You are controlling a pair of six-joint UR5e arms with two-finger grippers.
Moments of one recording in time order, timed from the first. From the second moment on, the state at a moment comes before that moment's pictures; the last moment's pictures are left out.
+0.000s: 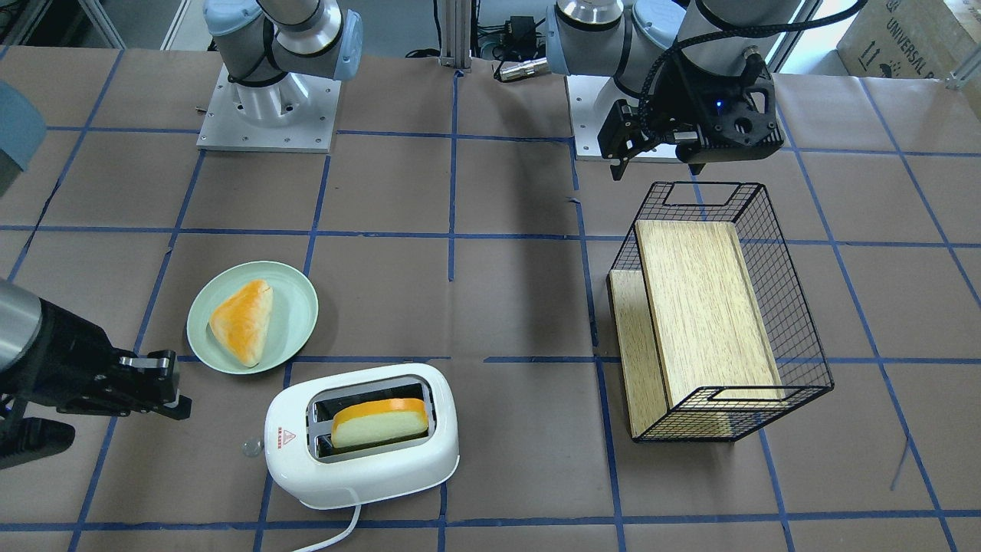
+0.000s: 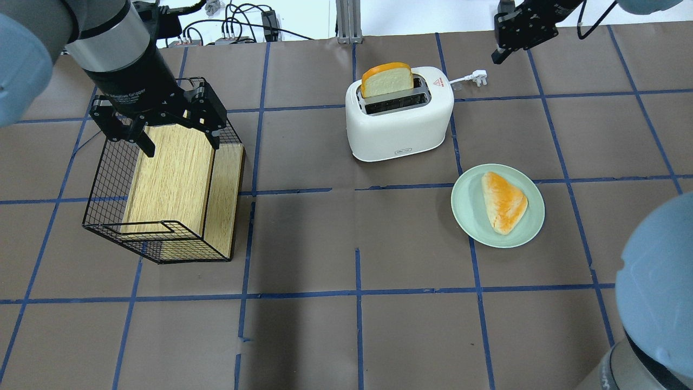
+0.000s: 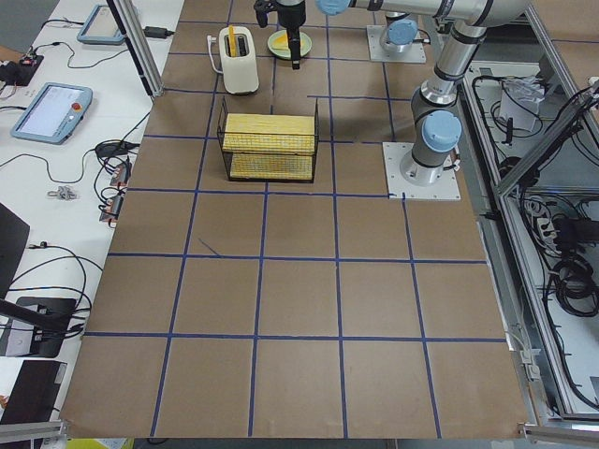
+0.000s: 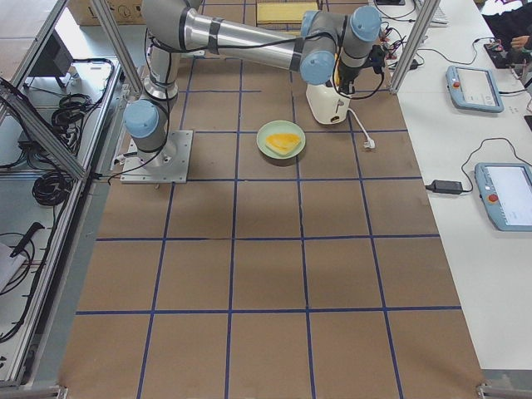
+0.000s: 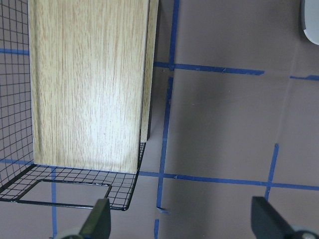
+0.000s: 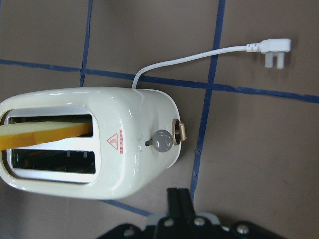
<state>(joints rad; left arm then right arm) -1.60 -1.56 -1.53 -1.70 1.58 -0.13 1.38 -1.10 1.25 -1.69 -1.19 -0.35</state>
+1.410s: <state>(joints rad) -1.60 -1.56 -1.53 -1.70 1.58 -0.13 1.39 -0.97 1.26 -1.67 -1.11 -0.35</state>
